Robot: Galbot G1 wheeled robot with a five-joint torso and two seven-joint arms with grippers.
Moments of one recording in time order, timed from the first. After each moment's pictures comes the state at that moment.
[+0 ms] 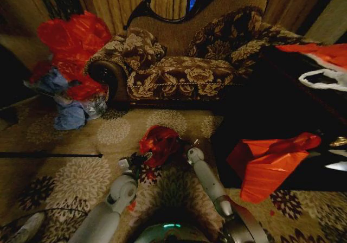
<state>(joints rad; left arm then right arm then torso) 1.23 -1.11 -0.22 -2.02 -0.87 0.31 -0.57 -0.61 1.56 0.19 1.00 1.04 -0.26 0.08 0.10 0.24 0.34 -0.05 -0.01</state>
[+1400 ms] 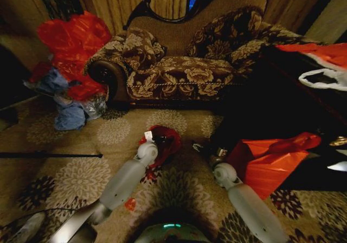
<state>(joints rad) 0.62 -1.25 0.06 -1.47 -1.05 0.45 -0.65 -0.98 1.06 0.15 1.67 0.94 -0.21 0.23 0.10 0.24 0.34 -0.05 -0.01</state>
